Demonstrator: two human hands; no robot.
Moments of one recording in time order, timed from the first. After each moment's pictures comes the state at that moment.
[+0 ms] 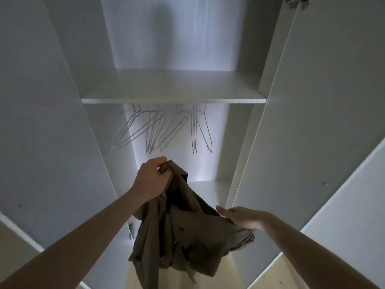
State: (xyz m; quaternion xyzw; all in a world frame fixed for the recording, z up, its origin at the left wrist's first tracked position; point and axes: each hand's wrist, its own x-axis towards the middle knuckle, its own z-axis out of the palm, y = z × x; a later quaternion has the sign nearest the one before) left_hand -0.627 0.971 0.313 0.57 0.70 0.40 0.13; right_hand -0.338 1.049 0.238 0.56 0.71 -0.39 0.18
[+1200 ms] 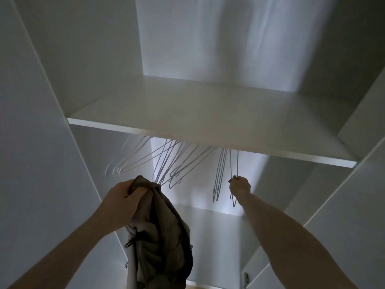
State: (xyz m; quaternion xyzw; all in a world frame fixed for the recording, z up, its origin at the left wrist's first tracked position) left_hand -0.739 1.124 0.299 0.39 0.81 0.41 0.15; right_hand -0.544 1.465 0.176 0.65 0.63 -0.38 -0.19
